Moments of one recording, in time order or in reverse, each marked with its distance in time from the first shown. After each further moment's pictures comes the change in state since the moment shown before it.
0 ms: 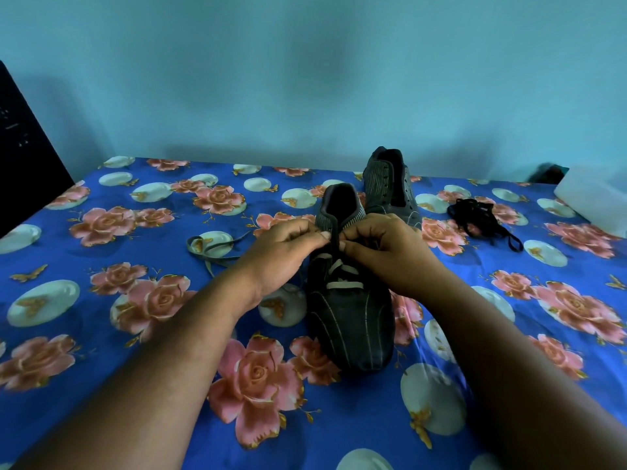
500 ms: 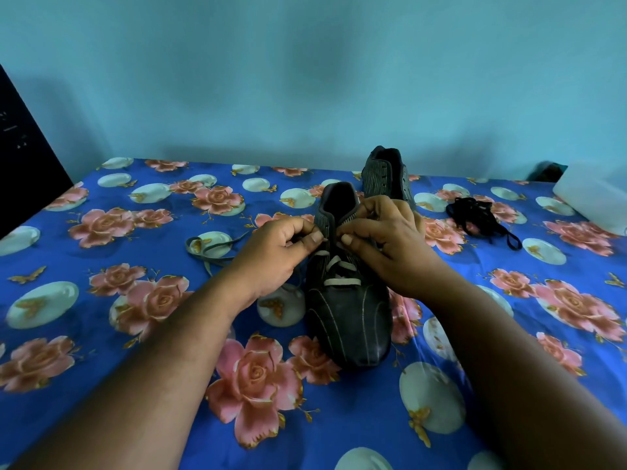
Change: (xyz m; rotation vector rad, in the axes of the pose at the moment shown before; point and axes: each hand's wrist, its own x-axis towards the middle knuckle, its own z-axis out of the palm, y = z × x) left_hand 0.001 -0.006 -0.003 0.182 0.063 0.112; right_hand -0.007 0.002 -0.009 -0.239 0.061 -0.085
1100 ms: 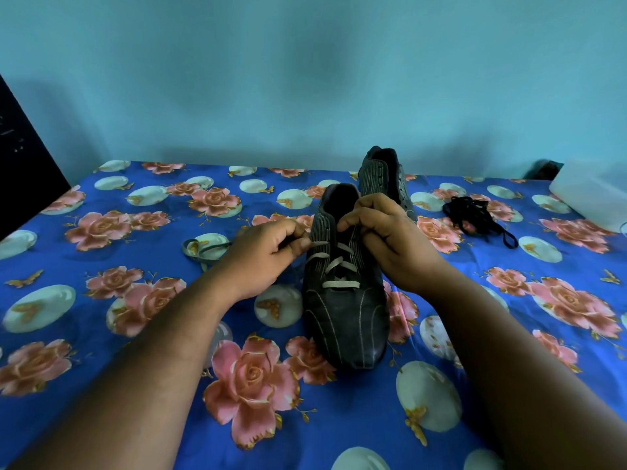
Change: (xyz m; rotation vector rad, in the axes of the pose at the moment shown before) left_hand 0.002 -0.010 -0.018 0.359 -0.065 0.118; right_hand 0.006 0.014 -0.001 0.210 0.017 -0.150
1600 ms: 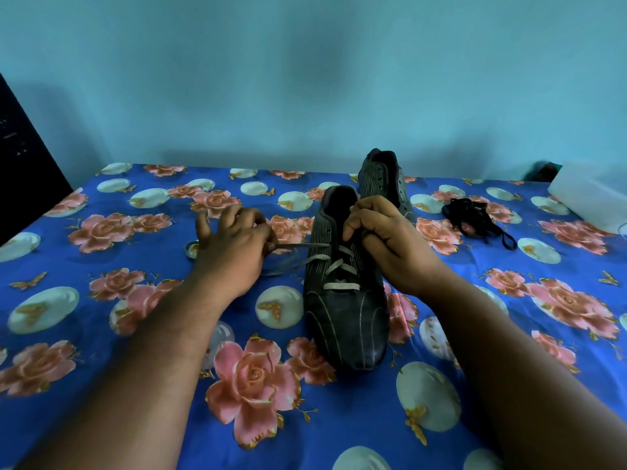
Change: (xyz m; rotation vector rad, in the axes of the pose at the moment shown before) left_hand -0.003 -0.022 -0.012 0.797 0.064 -0.179; right_hand -0.002 -0.006 -0.002 0.086 -0.013 0.011
